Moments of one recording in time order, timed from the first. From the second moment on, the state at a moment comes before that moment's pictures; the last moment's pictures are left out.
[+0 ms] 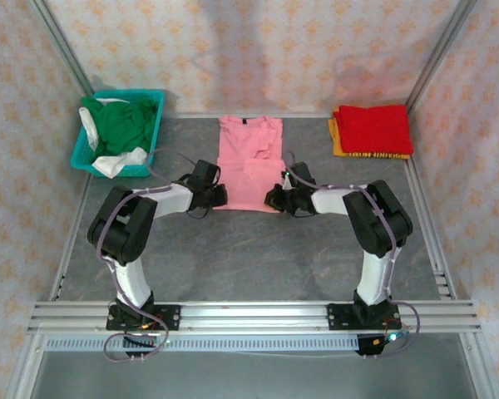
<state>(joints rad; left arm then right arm) -0.37 1.83 0.97 -0.12 0.08 -0.53 0.45 1.90 0.95 0.07 -0.44 0.80</state>
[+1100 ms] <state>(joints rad) -0.35 1.70 0.91 -0.36 0.10 -0.68 0.48 1.61 0.84 0.01 -0.34 0.79</state>
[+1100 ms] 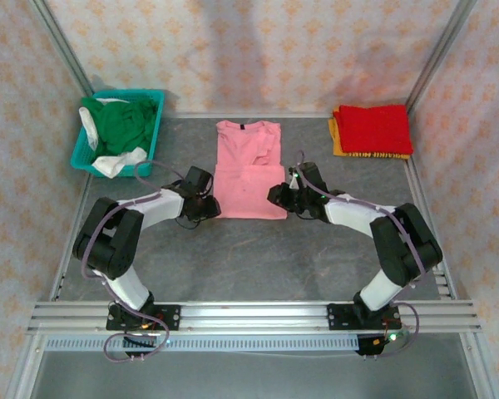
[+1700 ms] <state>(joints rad) -0.39 1.72 0.93 -0.35 0.08 -0.70 0.48 1.61 0.80 -0.06 -0.21 0.81</state>
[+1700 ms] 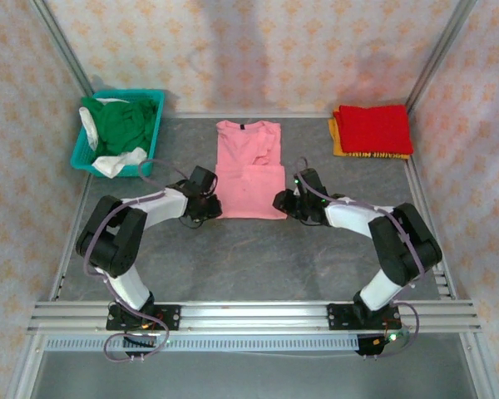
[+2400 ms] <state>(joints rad) -0.39 1.73 0.93 -0.34 0.08 -0.70 0.48 1.68 0.82 -0.14 -0.21 0.82</state>
